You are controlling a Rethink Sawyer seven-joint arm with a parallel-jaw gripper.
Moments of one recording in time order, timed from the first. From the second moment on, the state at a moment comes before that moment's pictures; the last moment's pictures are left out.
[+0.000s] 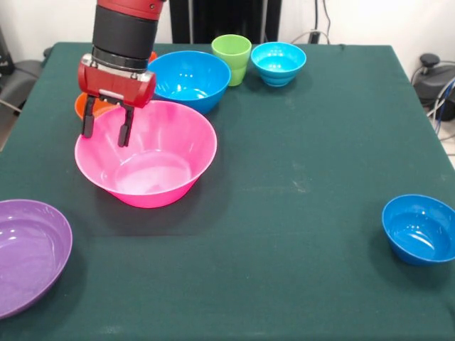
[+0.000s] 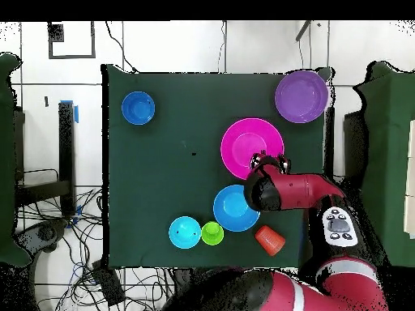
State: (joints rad) arm -0.47 -0.48 -0.02 1.56 -0.61 0.04 2.05
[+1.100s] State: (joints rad) arm -0.56 -0.50 0.12 1.57 -0.69 0.12 2.05
